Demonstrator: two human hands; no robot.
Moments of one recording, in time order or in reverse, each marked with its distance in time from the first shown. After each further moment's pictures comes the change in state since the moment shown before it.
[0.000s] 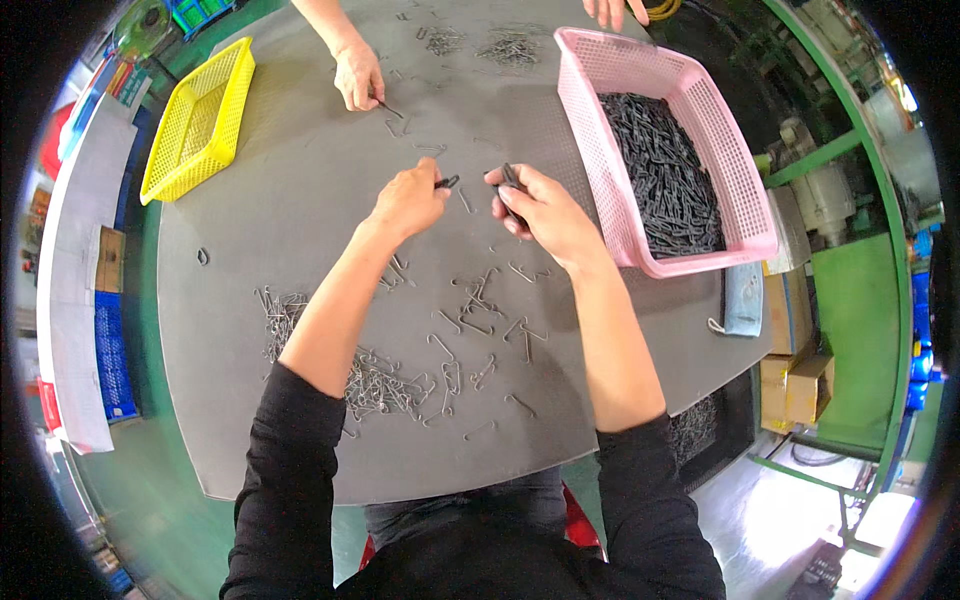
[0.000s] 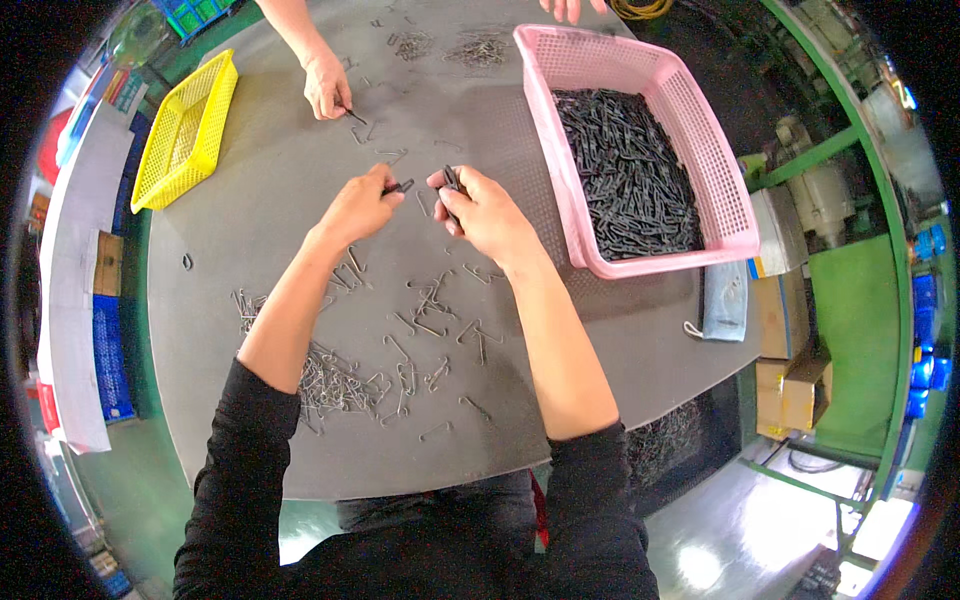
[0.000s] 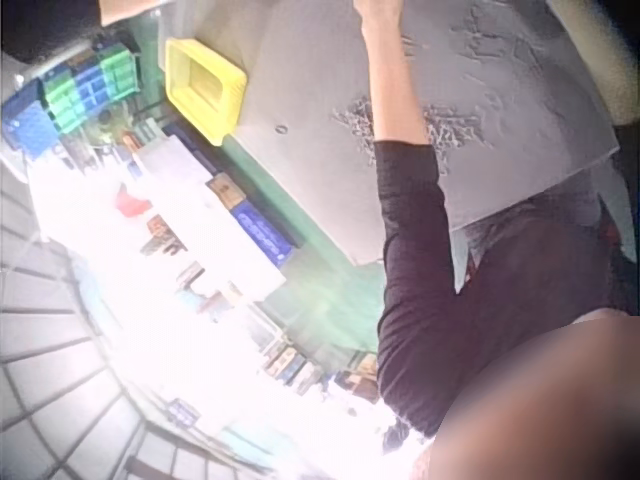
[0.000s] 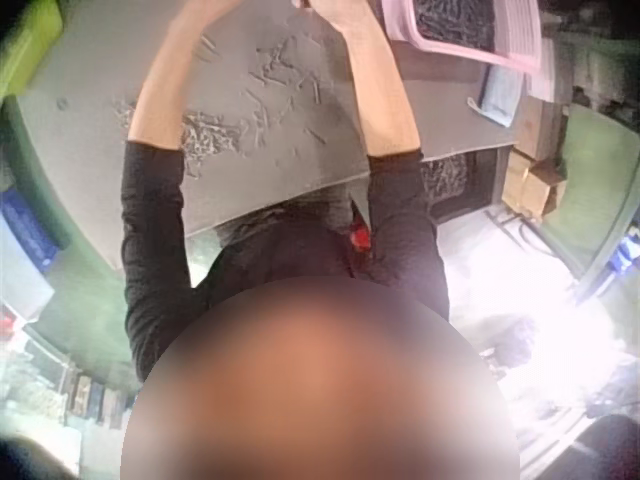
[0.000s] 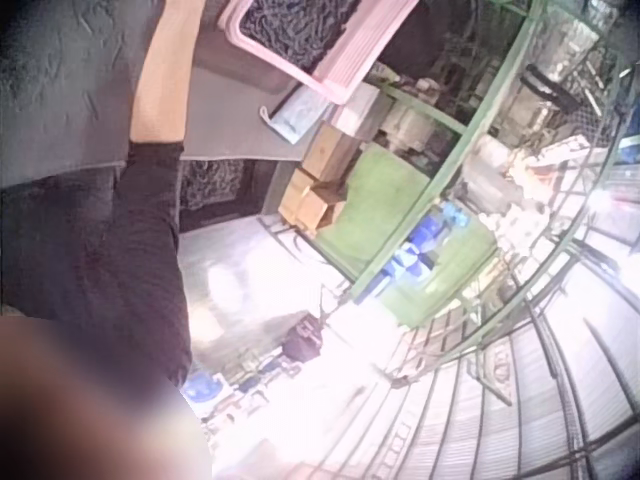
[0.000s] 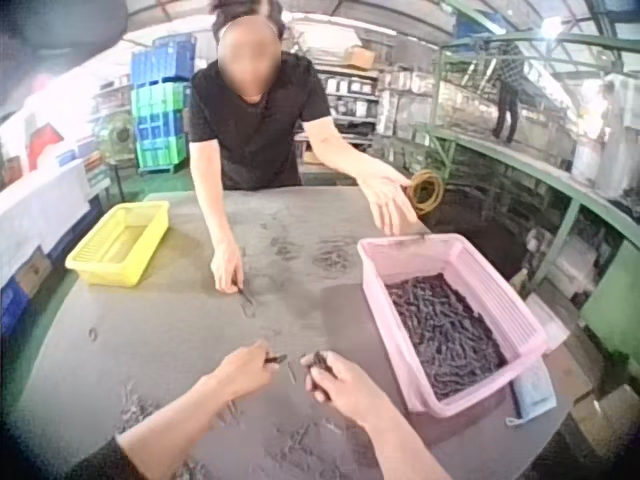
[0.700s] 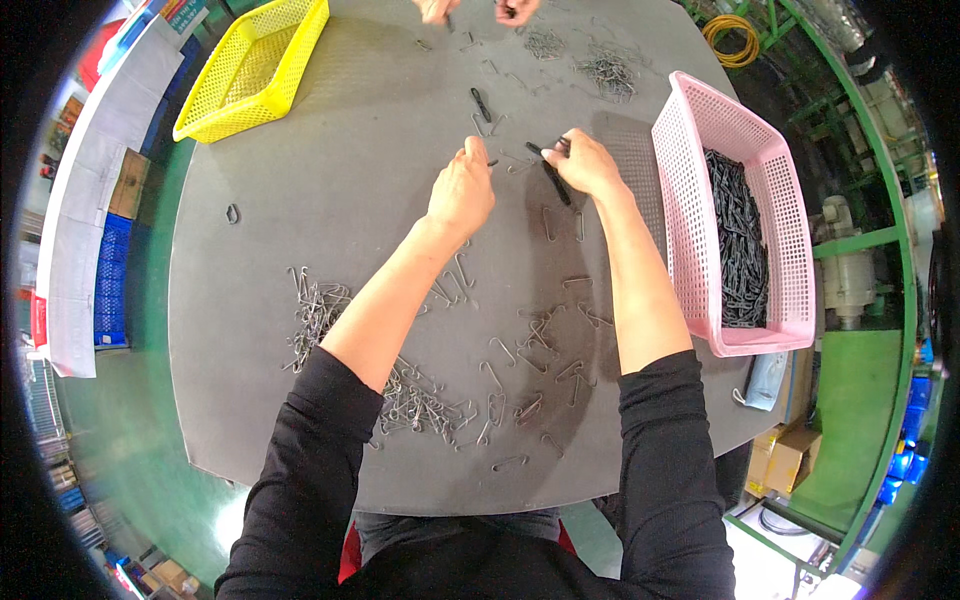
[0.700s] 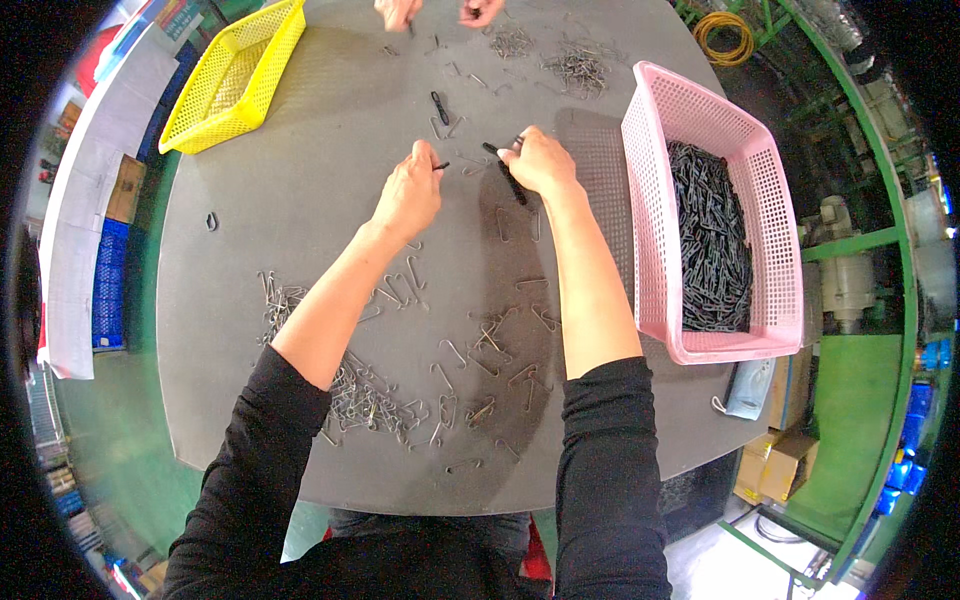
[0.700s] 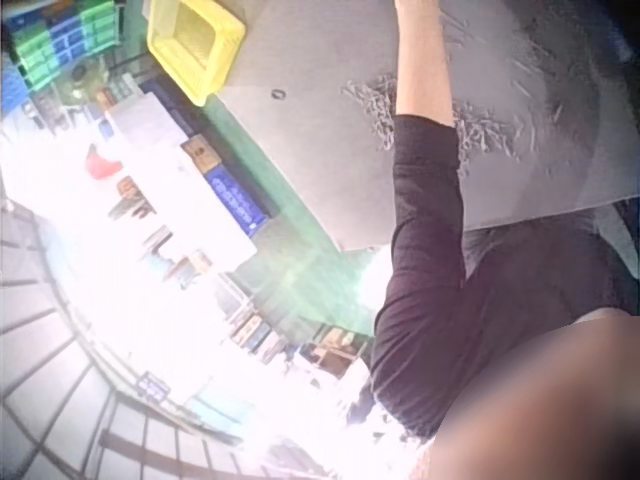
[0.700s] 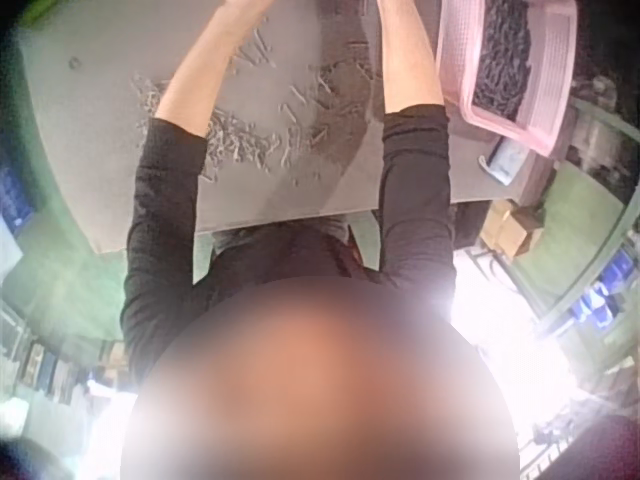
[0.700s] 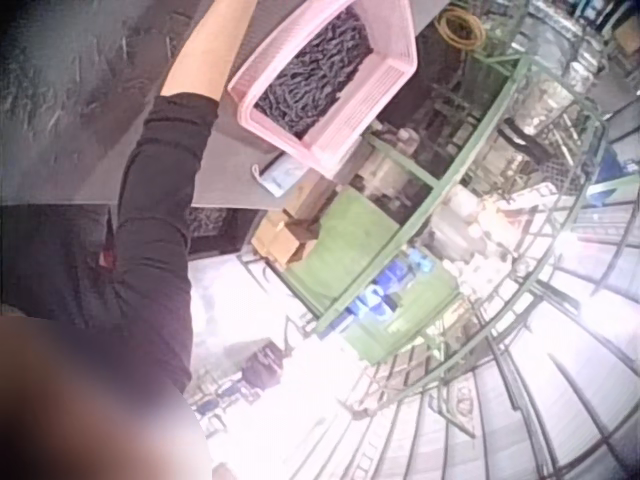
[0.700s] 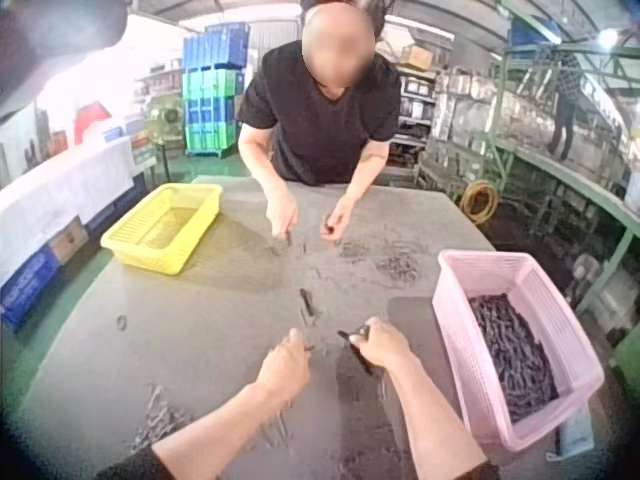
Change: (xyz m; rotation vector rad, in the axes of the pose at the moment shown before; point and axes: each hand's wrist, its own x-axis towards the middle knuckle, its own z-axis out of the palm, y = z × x) left_hand 0.024 -0.047 0.010 -0.136 0.366 -0.073; right_hand 0.177 0.036 0.000 -1.030 0.175 -0.109
